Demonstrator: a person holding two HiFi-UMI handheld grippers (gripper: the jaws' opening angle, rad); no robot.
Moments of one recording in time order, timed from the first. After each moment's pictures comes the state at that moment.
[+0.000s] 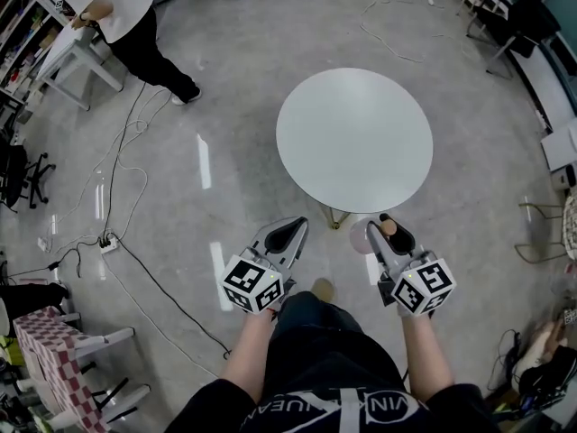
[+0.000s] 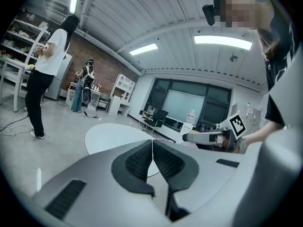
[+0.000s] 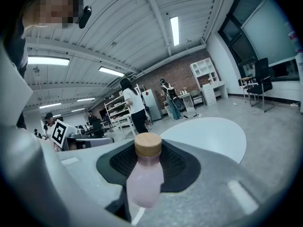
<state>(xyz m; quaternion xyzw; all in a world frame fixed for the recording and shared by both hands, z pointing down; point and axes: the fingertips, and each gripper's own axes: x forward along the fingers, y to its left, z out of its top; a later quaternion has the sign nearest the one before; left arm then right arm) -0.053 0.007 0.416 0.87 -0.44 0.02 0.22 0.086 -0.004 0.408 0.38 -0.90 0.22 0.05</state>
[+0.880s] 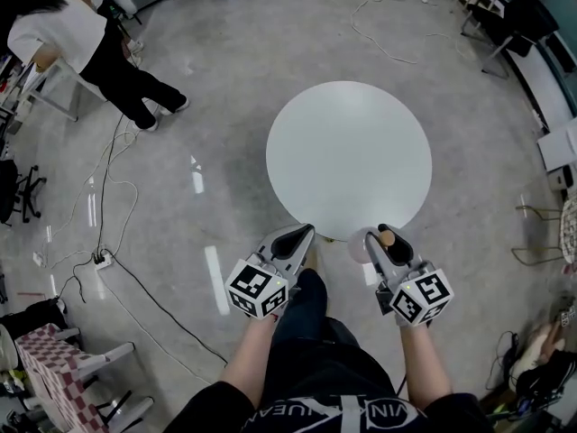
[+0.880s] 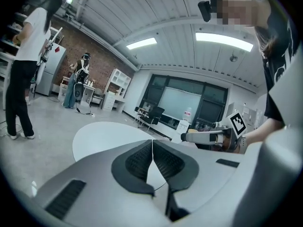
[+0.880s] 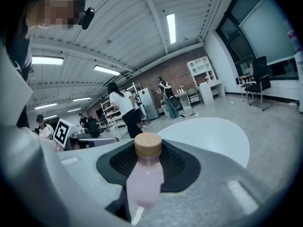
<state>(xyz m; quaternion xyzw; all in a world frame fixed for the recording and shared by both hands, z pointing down) -0.032 -0.074 0.437 0.88 -0.40 0.03 0.23 0.092 -0.073 0.425 0.39 -0.89 0.24 0.06</state>
